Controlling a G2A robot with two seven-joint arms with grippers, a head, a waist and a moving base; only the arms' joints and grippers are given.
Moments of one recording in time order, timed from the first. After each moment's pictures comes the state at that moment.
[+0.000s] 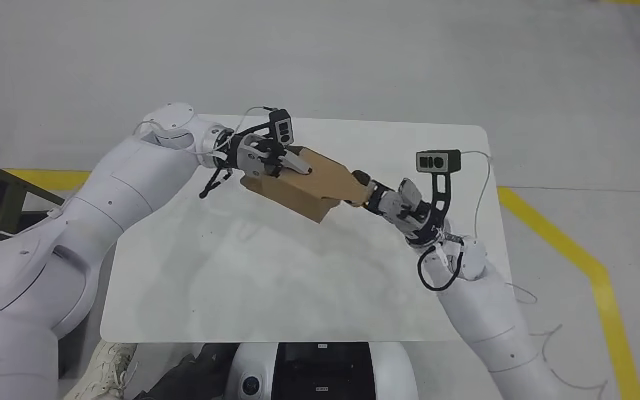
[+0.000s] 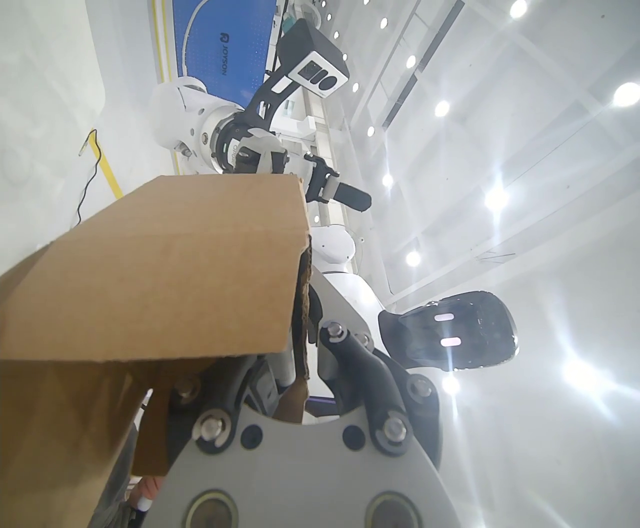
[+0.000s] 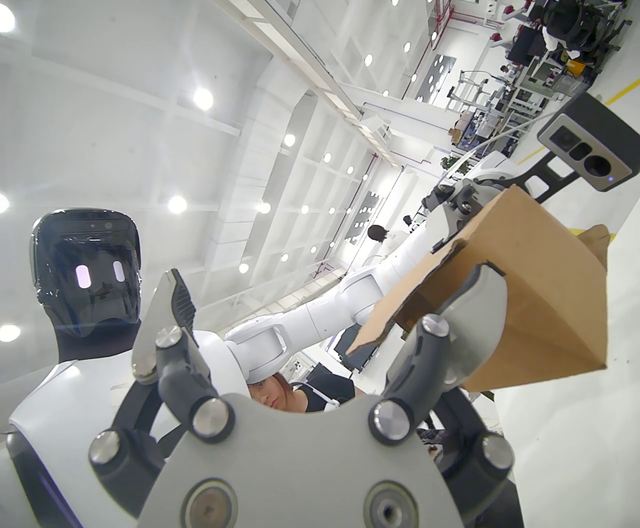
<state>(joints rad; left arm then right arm) 0.31 -0.93 -0.31 -1.02 -1.32 -0.02 -1.54 -1.21 -1.29 1.12 -1.56 0.75 -0.66 0.89</state>
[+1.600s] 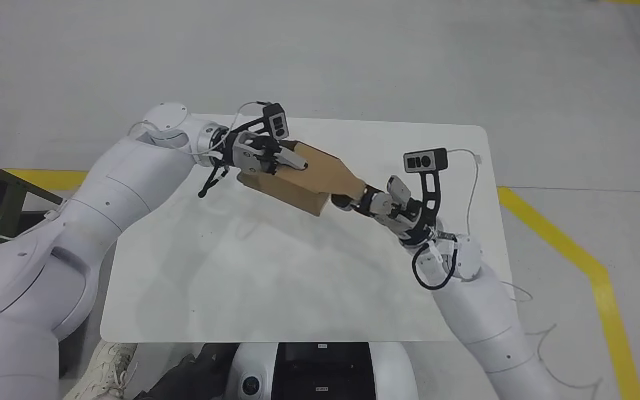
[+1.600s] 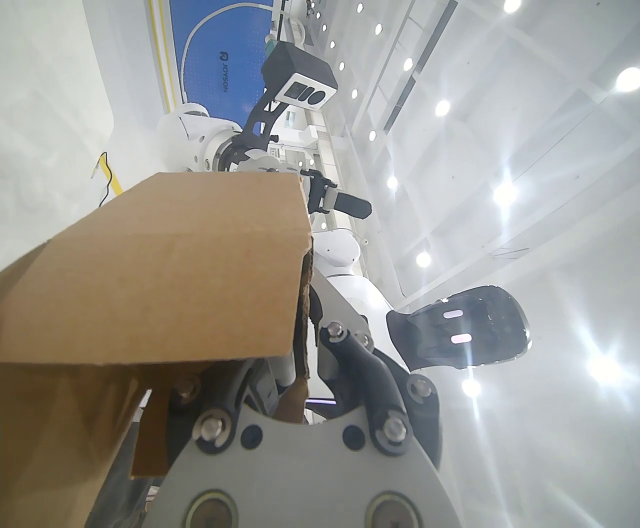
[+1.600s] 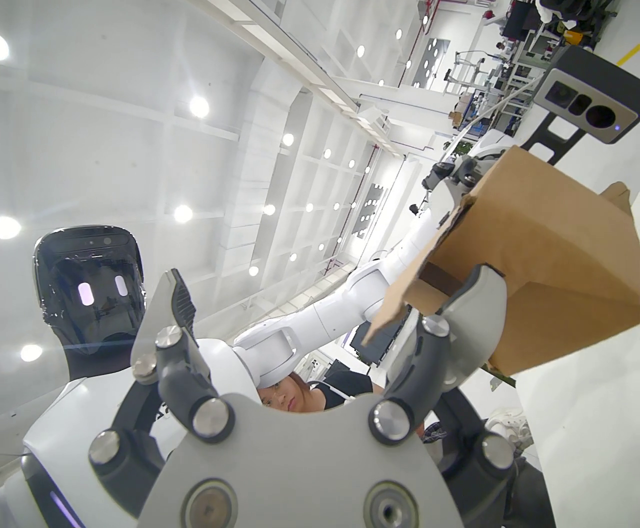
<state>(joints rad) 0.33 -0.93 -0.36 -1.00 -1.30 -0.07 -1.54 -1.21 -1.31 1.10 -1.57 0.74 -0.58 0.88</state>
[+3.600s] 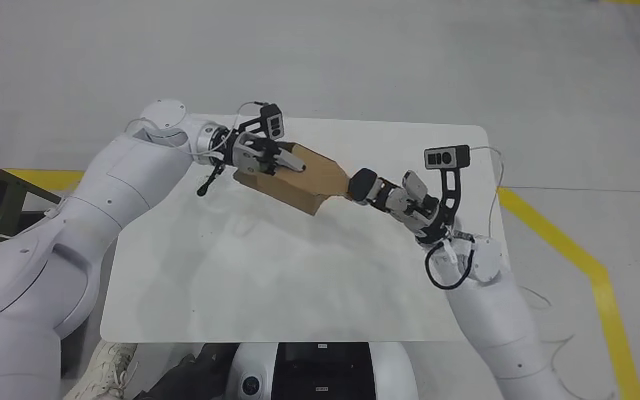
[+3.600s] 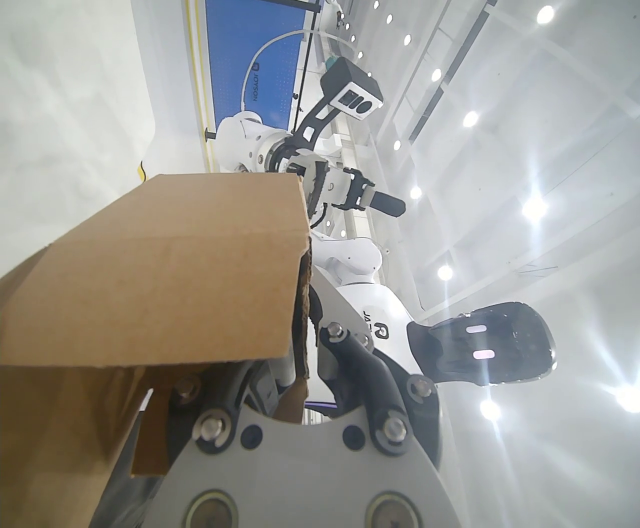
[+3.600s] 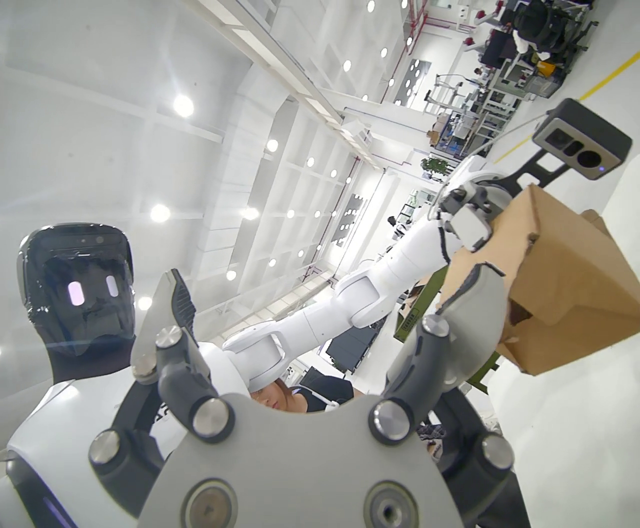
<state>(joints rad) 0.32 -0.94 -0.36 -0.96 -1.22 -0.08 -1.54 -1.26 -1.29 1.19 -1.64 0.66 -0.51 0.85</state>
